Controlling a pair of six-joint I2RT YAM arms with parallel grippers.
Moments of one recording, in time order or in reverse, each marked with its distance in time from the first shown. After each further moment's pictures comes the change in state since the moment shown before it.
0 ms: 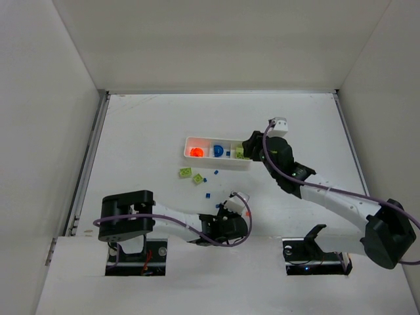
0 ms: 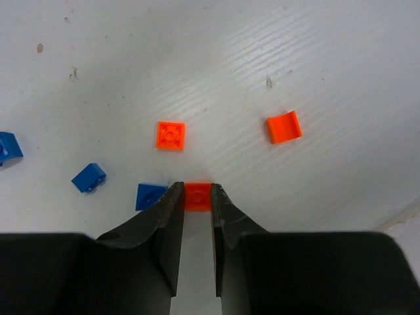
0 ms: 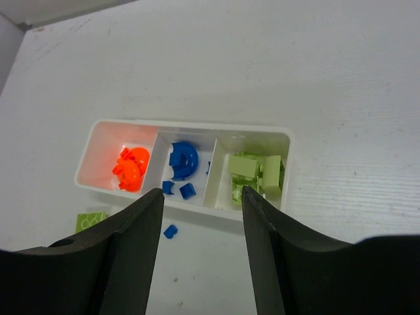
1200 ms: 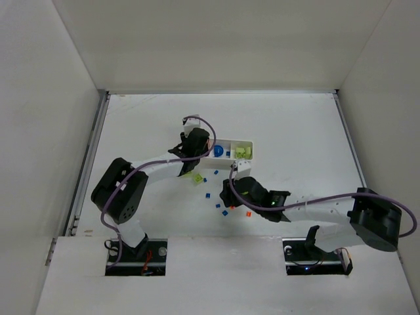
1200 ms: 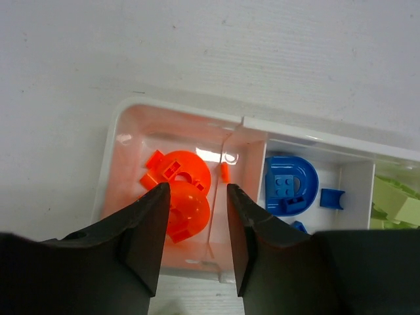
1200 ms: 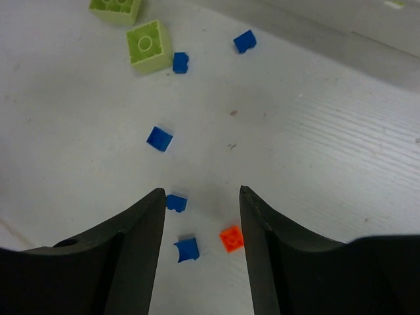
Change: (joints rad) left arm 0.855 0.040 0.254 0.022 0.241 0.165; right arm 0.391 0.071 -0.193 -0.008 -0.044 0.060
